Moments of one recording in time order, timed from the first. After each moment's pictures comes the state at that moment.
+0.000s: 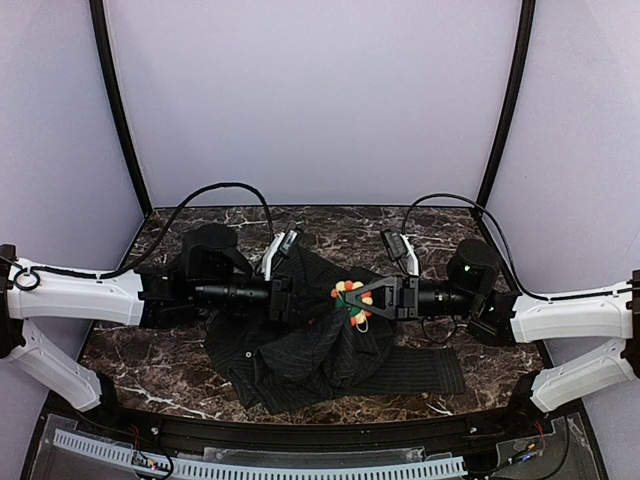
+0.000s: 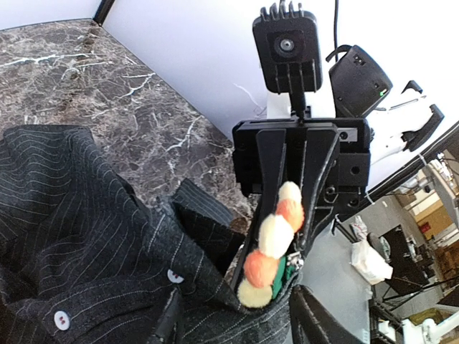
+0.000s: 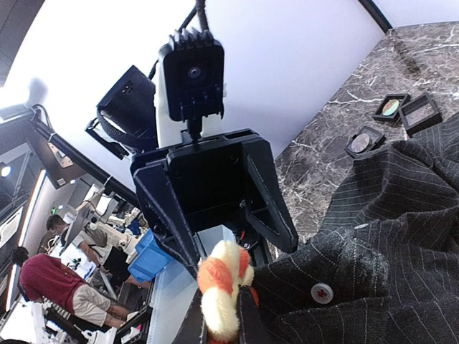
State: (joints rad) left arm -1.04 1.39 0.88 0.26 0.37 -0.59; right arm 0.85 1.20 0.53 0.69 -0.66 0.83
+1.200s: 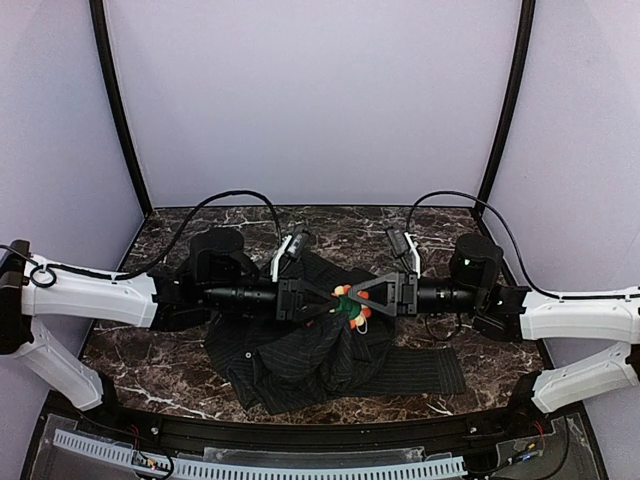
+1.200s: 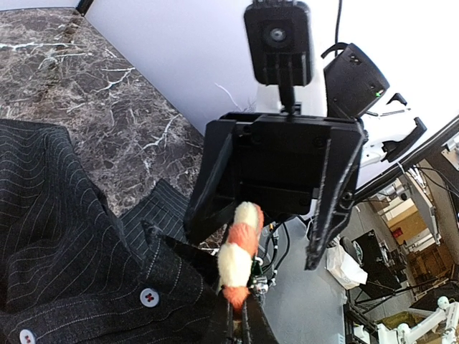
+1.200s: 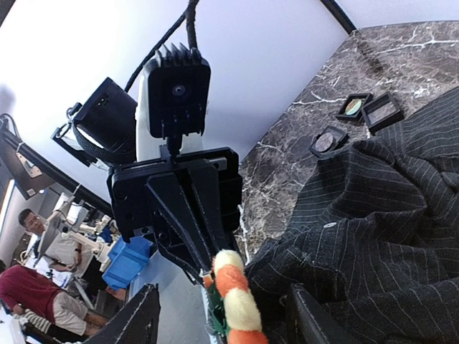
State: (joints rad) left arm -1.03 1.46 0.87 0.39 0.44 -0.68; right arm 0.86 1.15 0.56 0.50 -0.58 0.77
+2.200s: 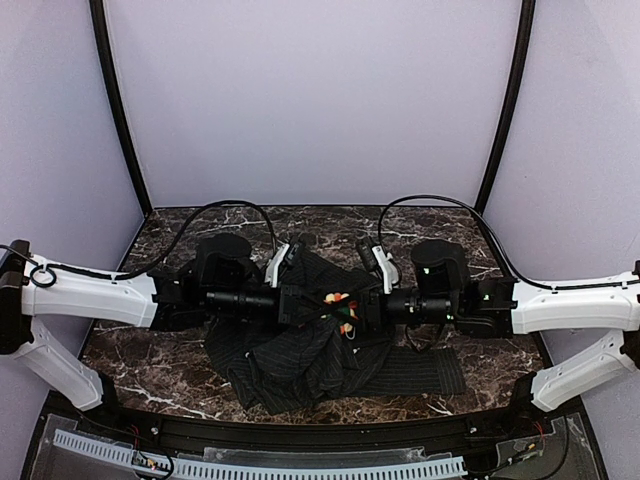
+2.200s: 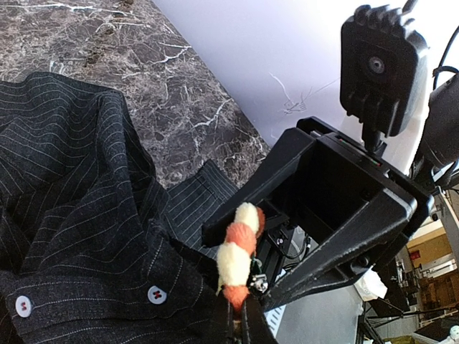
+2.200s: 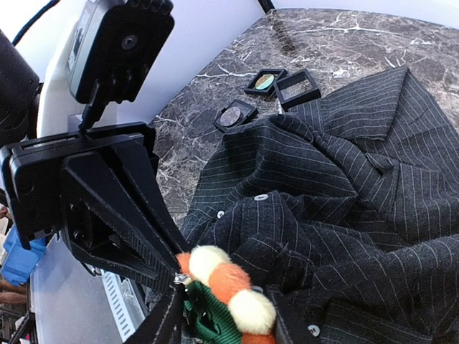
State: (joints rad) left arm -1.03 1.46 0.87 0.25 0.33 -0.72; right arm 1.05 1.23 0.74 0.10 -0.13 0.52
